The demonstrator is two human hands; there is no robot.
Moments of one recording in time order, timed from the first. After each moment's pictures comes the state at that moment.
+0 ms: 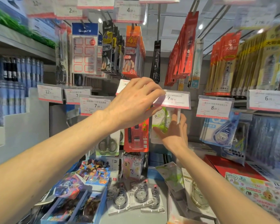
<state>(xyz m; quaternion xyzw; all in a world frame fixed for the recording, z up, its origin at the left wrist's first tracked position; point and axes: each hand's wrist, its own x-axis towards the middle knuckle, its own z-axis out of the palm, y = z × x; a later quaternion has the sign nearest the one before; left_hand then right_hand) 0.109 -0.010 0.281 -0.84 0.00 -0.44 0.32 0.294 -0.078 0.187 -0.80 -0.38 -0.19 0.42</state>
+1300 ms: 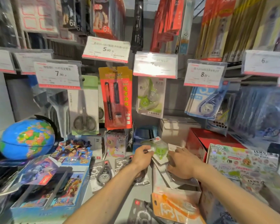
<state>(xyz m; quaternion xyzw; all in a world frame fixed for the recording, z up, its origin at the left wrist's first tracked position) 0.274 -0.014 0.007 -0.72 -0.30 -0.21 -0.58 0.351 -0.174 0.068 -0.89 -0.46 0.03 -0.05</state>
